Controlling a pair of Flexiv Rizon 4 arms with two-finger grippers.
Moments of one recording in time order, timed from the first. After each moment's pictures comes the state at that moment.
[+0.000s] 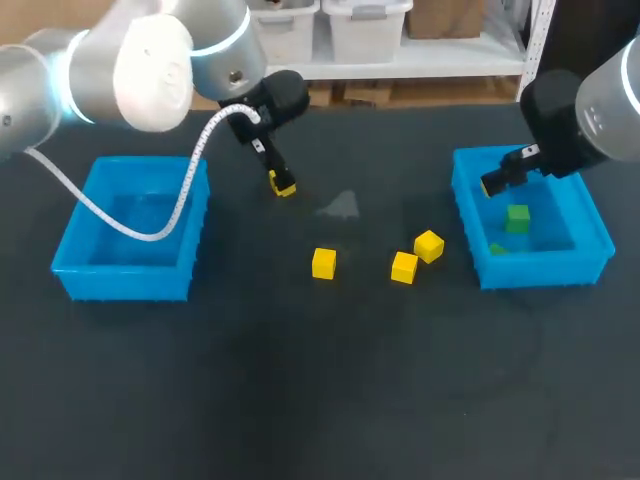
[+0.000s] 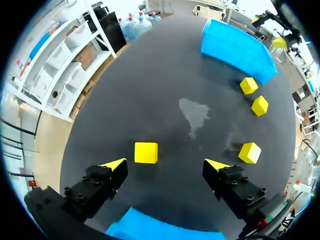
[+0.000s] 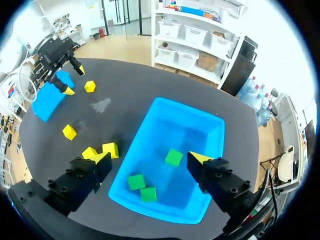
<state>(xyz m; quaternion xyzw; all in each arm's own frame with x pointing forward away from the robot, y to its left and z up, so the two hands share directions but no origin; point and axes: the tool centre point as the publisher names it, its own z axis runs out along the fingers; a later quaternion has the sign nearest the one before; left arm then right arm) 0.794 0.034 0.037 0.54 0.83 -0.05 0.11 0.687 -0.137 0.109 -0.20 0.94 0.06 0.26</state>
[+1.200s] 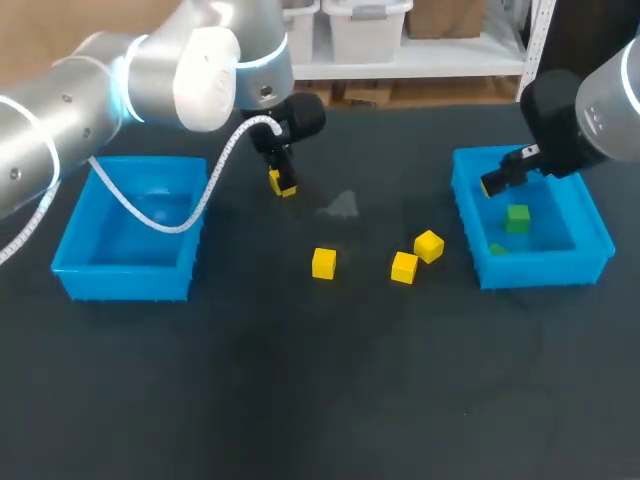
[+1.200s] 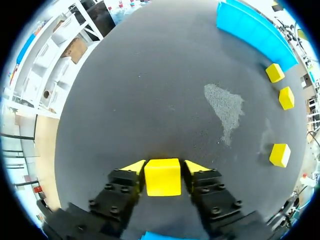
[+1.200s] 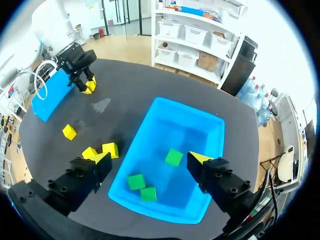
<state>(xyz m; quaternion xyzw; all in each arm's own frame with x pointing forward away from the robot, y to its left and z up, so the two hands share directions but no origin) 0.830 0.031 -0.014 0.56 0.82 -0.02 0.06 0.687 -0.137 0.109 -0.20 0.94 0.06 0.26</state>
